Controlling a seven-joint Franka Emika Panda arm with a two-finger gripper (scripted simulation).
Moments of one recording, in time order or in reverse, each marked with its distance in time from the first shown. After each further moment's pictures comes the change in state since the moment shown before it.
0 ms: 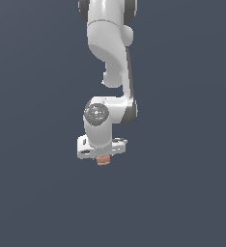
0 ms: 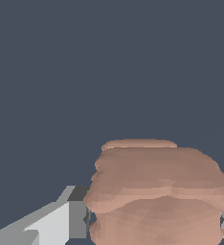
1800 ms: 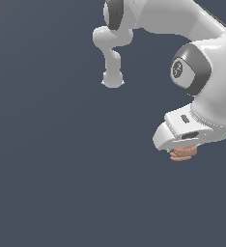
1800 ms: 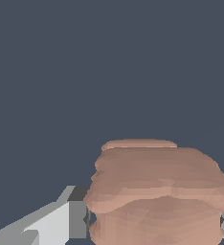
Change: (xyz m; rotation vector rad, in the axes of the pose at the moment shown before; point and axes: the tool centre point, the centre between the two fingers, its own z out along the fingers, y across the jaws) arm 0.096 -0.245 -0.193 0.000 0.002 -0.002
